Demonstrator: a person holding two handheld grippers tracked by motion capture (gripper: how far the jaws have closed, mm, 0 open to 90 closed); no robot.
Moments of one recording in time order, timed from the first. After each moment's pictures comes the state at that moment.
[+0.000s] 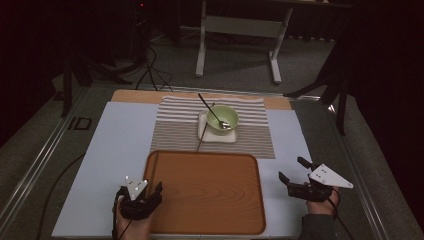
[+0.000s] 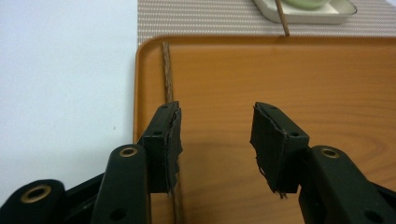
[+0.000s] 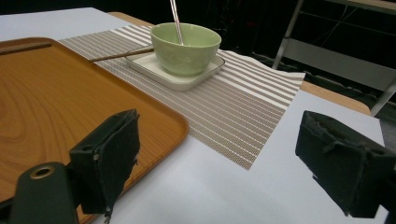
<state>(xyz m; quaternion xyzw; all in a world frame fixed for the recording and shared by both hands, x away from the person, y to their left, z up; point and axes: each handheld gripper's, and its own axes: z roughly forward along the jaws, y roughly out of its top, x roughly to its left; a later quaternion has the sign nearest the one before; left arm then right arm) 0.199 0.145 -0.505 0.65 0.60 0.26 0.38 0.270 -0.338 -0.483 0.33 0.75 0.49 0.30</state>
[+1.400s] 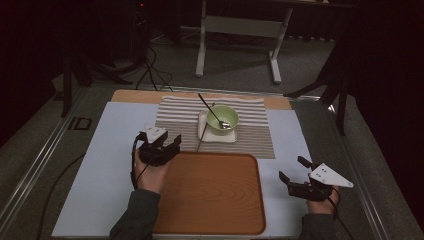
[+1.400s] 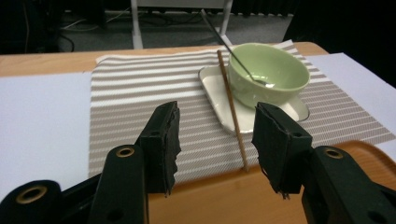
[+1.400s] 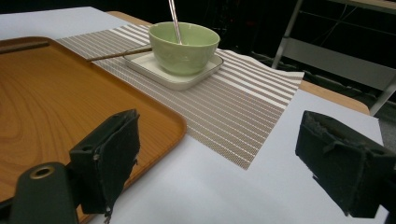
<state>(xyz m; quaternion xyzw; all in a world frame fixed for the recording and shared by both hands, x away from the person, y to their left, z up) 0.309 0.118 -0.435 0.67 0.54 0.27 0.44 0.272 -0.339 -0.484 0.33 0.75 0.49 0.30</state>
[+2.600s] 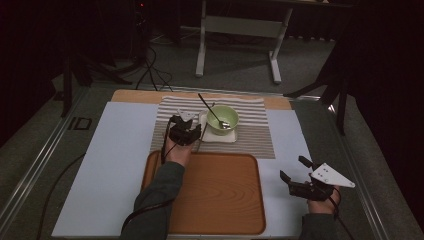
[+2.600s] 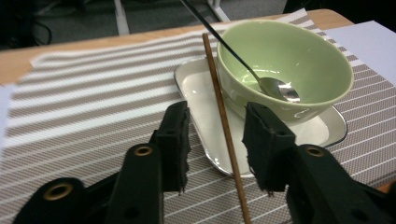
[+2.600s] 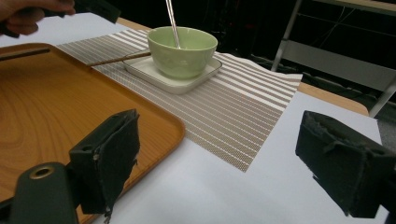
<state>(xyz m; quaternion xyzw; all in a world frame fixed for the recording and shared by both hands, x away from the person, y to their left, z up) 0.406 0.060 -0.481 0.71 0.53 0.24 0.40 0.273 -0.342 -0.483 0.33 0.74 0.50 0.30</state>
